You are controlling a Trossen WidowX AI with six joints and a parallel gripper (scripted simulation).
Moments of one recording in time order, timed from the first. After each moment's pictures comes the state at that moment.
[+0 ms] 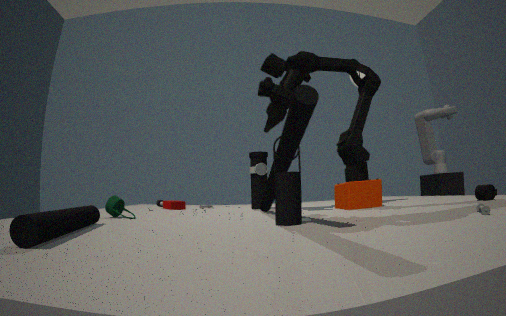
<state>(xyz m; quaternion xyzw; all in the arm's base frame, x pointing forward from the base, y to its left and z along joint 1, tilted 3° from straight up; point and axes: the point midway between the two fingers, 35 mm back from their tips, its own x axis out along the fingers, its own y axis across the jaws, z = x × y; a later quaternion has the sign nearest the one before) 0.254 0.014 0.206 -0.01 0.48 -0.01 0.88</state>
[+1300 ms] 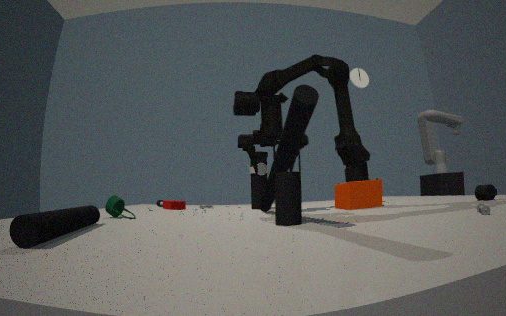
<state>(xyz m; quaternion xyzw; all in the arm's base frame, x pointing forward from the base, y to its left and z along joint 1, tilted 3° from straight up) 0.264 0.039 0.081 0.49 0.49 -0.49 0.53</state>
